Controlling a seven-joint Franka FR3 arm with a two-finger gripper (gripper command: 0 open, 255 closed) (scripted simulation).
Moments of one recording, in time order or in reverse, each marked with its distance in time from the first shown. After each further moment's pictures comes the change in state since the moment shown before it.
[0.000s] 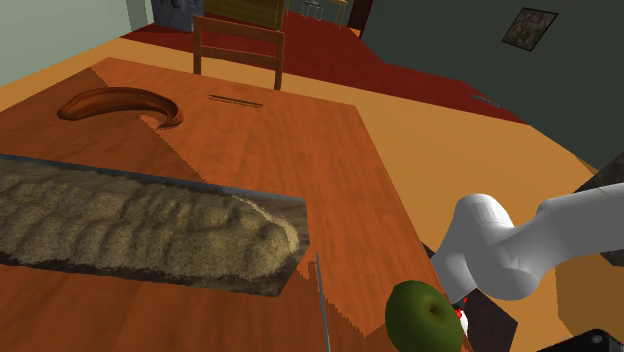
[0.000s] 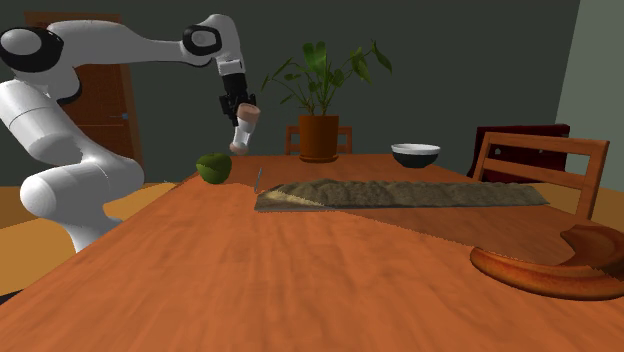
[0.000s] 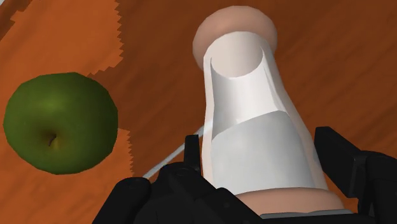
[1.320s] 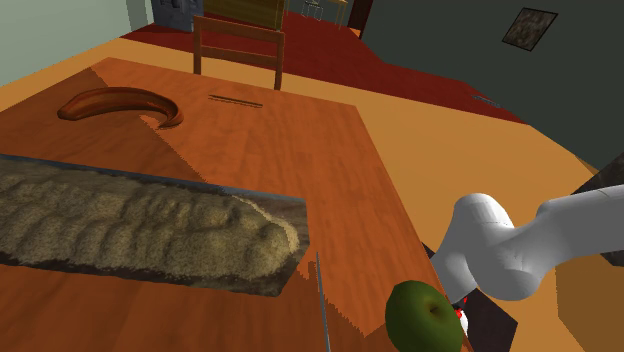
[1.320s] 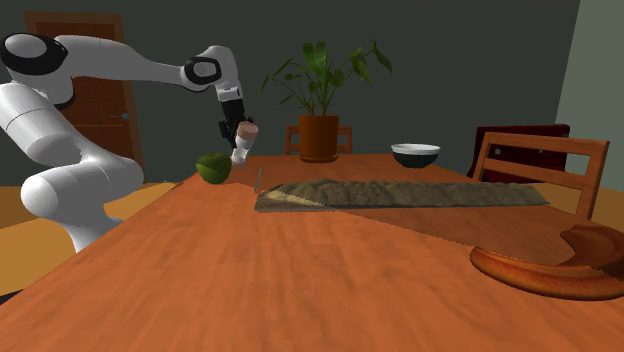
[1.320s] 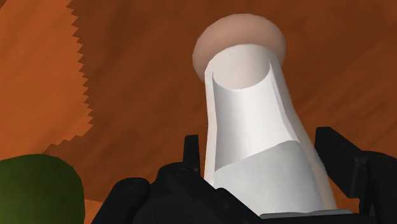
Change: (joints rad) arm 0.029 -0.039 0.141 -0.162 0.087 0.176 0.068
